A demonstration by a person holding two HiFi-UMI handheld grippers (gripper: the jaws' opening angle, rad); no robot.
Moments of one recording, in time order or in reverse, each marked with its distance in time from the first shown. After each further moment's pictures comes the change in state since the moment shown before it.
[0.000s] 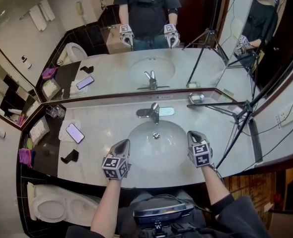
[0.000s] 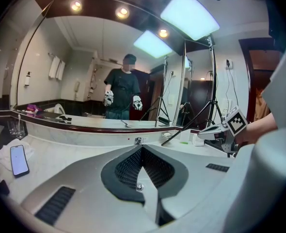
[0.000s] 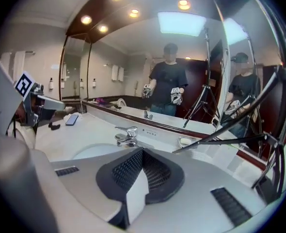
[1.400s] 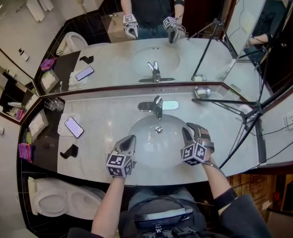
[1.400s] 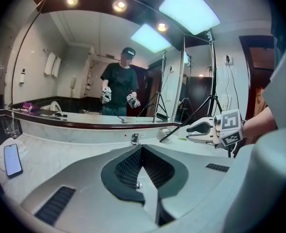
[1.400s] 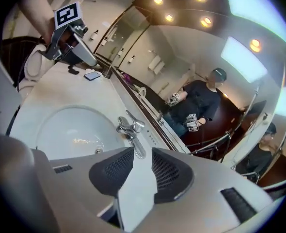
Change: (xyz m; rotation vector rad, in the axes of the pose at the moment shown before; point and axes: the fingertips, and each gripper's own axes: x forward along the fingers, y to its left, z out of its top) left arm 0.029 -0.011 -0.012 0.020 0.040 -0.024; right arm 0.051 0.029 0.003 -0.683 0.031 -0.032
